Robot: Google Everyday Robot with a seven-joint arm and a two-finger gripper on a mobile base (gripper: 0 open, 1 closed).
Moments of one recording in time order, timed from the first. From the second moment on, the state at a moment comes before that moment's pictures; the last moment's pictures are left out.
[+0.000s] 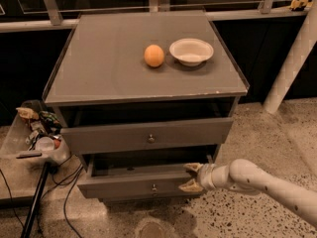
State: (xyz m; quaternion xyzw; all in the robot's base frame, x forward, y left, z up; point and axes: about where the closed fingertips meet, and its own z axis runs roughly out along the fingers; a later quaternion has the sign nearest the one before) arm 0.557 -0.142 0.416 -0.55 0.73 0.16 0.39
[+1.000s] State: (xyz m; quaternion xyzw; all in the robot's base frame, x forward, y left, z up) arm 0.535 -0.150 0.413 -0.55 0.72 0.16 0.39
